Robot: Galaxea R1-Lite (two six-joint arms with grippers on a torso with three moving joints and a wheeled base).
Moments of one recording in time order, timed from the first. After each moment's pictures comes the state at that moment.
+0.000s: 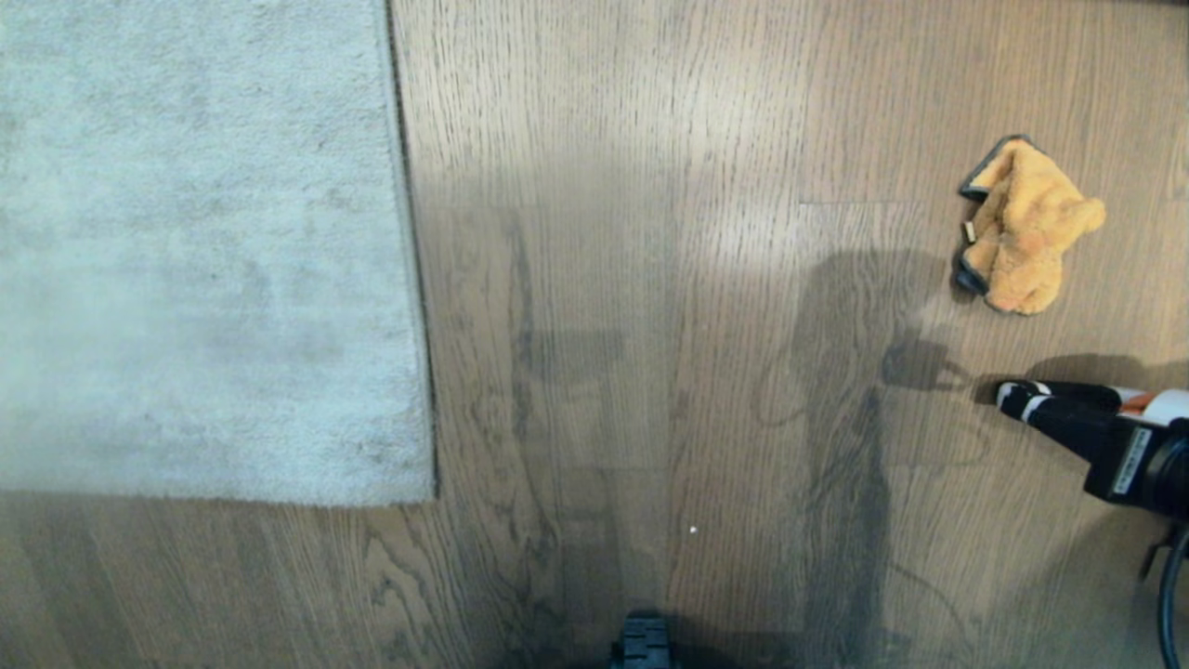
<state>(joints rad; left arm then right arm) -0.01 0.00 -0.02 0.05 0.02 -0.06 0.07 1.16 -0.47 -0.39 0.04 0.23</state>
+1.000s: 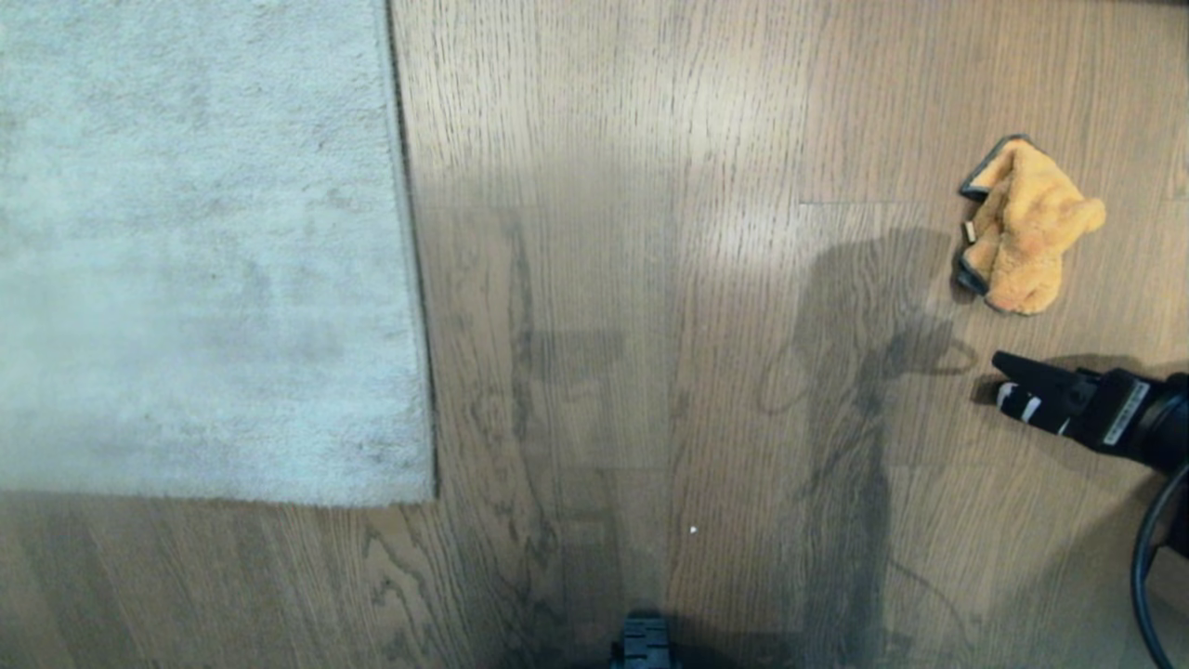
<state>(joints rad) -0.01 0.00 -0.02 0.05 0.02 -0.06 0.07 1.21 -0.47 -0.60 0.04 0.25</state>
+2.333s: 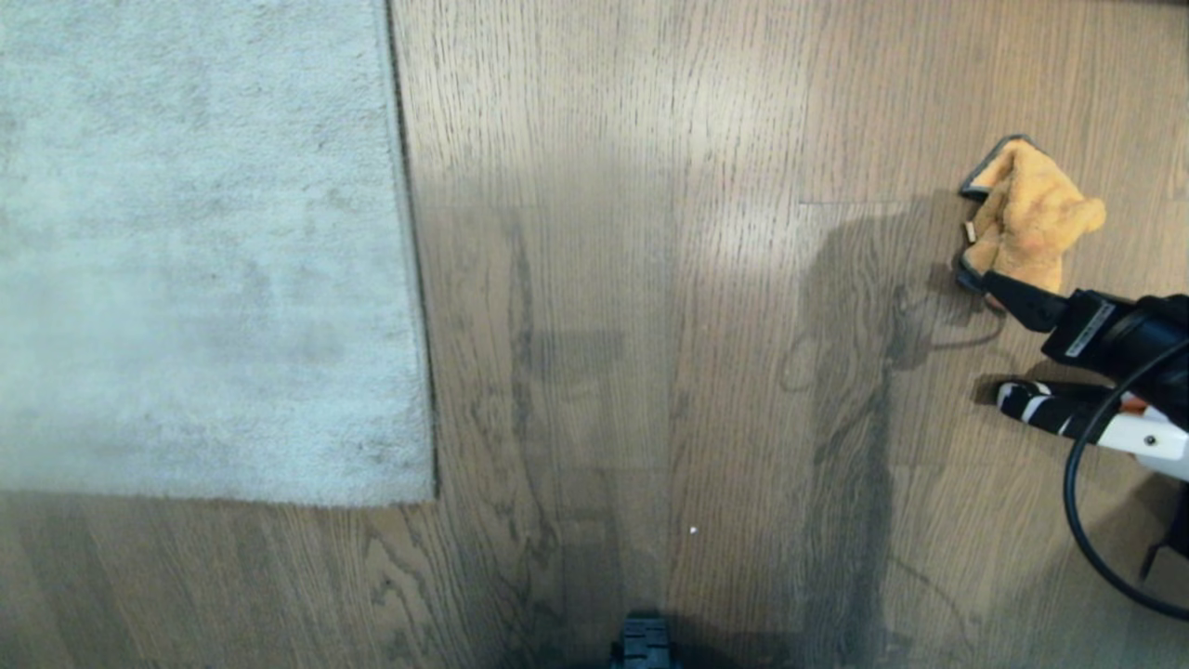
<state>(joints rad) -0.01 0.00 -0.02 0.05 0.02 -0.06 0.00 1.42 -0.56 -0.89 0.04 0.21</state>
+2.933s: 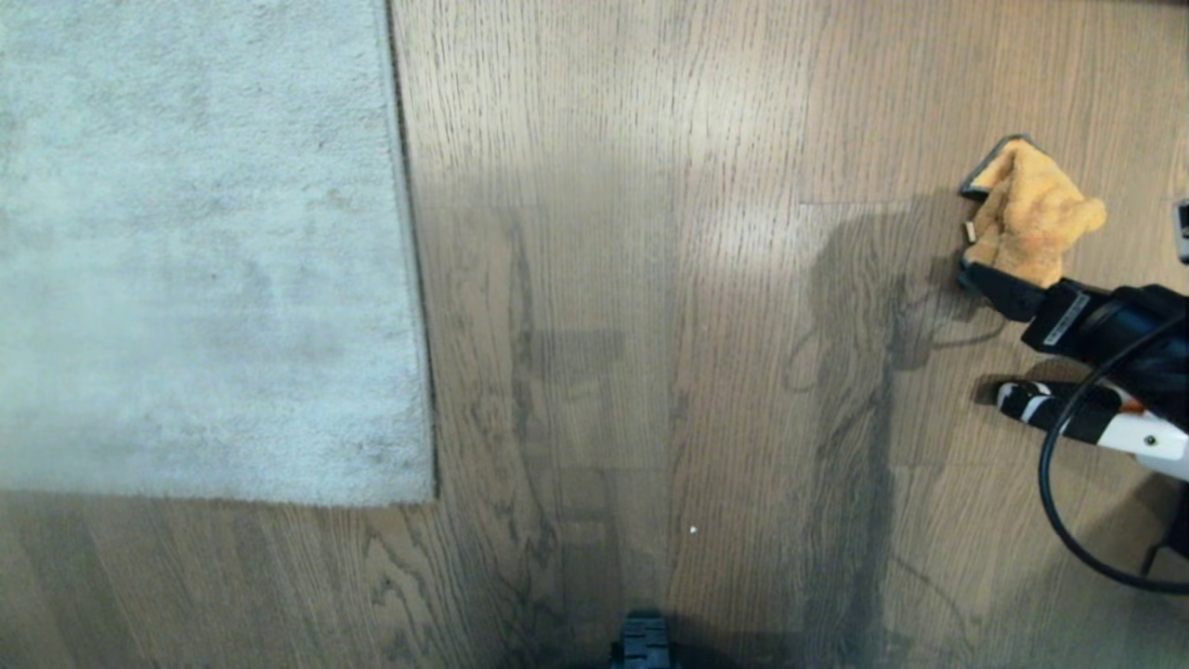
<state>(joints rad) -0.01 0.00 -0.02 0.05 0.02 -0.06 0.00 1.50 -0.58 -0.98 0.04 0.19</state>
